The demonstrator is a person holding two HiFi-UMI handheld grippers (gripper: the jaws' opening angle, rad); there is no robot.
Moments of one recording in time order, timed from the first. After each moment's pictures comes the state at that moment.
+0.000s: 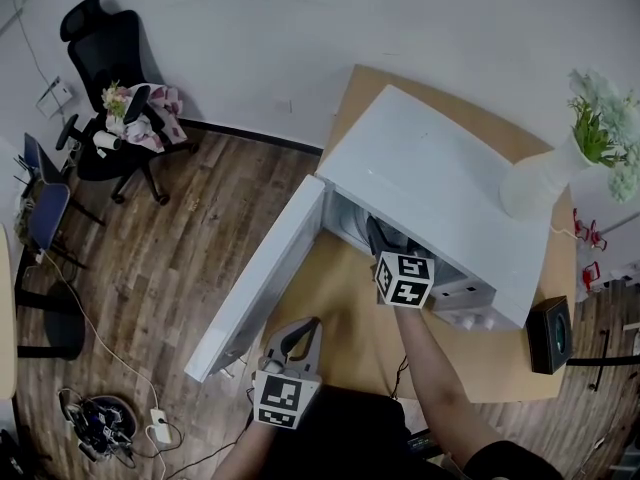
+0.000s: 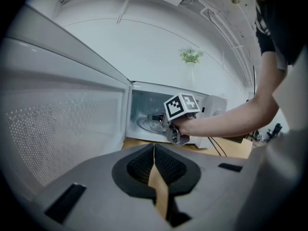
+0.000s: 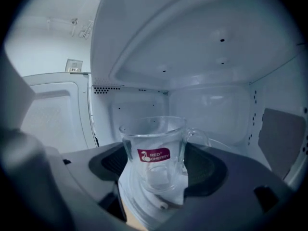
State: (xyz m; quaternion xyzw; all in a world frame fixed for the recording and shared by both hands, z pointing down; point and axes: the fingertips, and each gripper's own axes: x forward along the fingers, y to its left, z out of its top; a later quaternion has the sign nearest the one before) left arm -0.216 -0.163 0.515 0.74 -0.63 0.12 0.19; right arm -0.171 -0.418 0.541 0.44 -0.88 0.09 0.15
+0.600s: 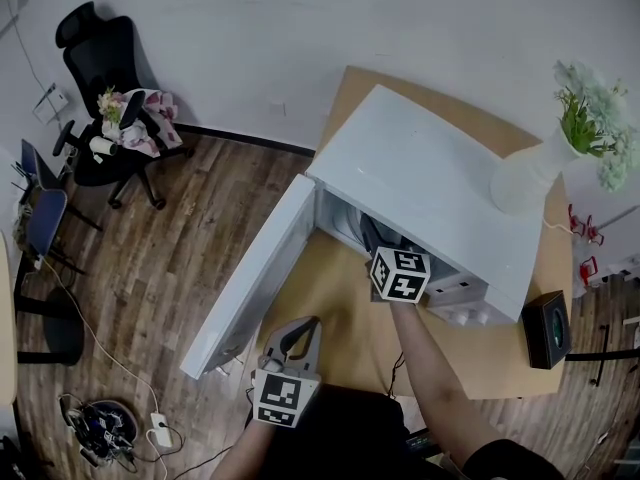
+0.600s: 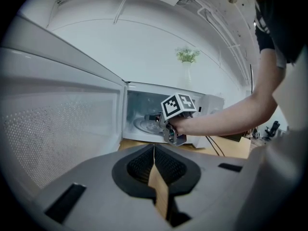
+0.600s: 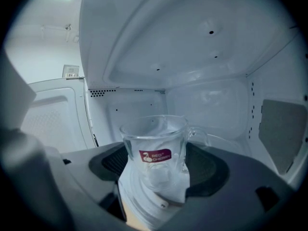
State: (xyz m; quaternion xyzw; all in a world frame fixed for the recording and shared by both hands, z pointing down) left arm -0.206 -0.164 0.512 0.75 -0.62 0.13 0.18; right arm -0.167 -0.420 0.543 0.44 -0.88 0.12 0.13
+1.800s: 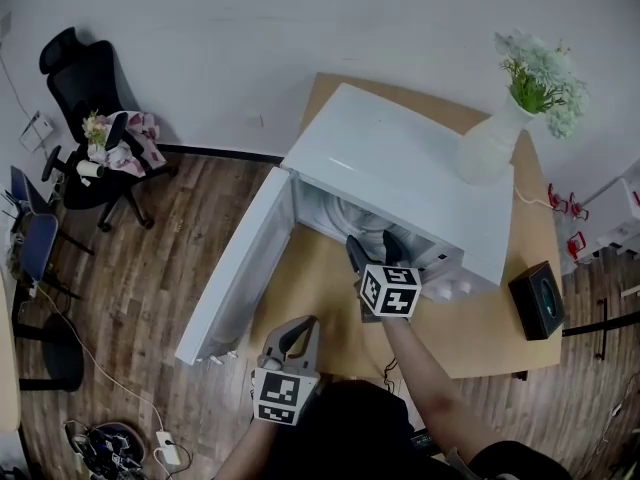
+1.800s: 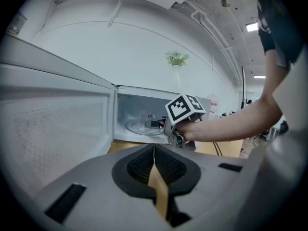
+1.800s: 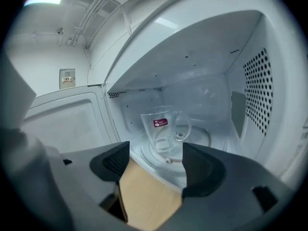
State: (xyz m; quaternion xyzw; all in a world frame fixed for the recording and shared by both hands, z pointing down) left arm -0.178 -0.141 0.504 0.77 -0.60 0.12 0.16; right arm -0.128 -0.347 0.546 0.44 -0.87 0.18 0.15
